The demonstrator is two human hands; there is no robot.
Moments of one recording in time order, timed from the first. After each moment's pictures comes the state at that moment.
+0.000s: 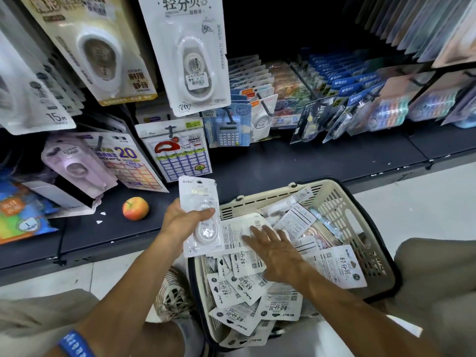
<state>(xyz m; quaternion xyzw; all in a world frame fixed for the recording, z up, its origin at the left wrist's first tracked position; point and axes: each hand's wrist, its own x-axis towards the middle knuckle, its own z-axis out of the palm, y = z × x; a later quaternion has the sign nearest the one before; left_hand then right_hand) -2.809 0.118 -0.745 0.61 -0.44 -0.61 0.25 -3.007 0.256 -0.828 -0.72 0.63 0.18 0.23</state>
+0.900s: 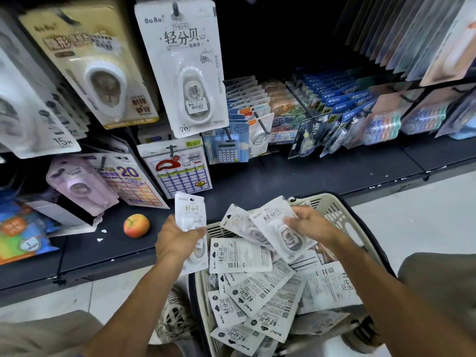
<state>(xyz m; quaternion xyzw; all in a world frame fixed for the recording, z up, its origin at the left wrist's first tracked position) -2.804 0.112 -0.754 0.71 -0.52 -0.42 0.21 -3.105 0.221 -0.775 -0.35 0.70 -0.34 0.52</state>
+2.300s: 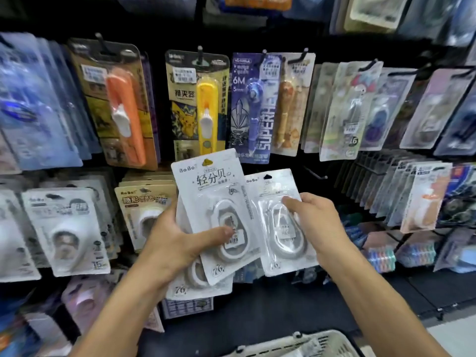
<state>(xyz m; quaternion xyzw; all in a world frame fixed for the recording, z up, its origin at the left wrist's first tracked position) -2.835 0.072 -0.480 0.31 -0.62 -0.56 0.46 -3.079 0.113 -0.489 -0.38 0.64 -0.61 0.26</state>
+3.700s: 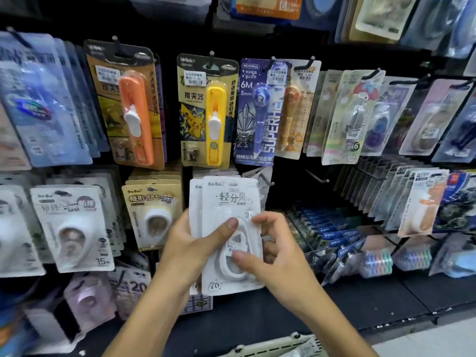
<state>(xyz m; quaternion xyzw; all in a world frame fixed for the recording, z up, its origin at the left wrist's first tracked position) -2.848 0.079 -0.504 0.29 -0.52 -0.62 0.51 -3.010 0.149 -0.521 -0.59 0.51 -0.55 0.30</state>
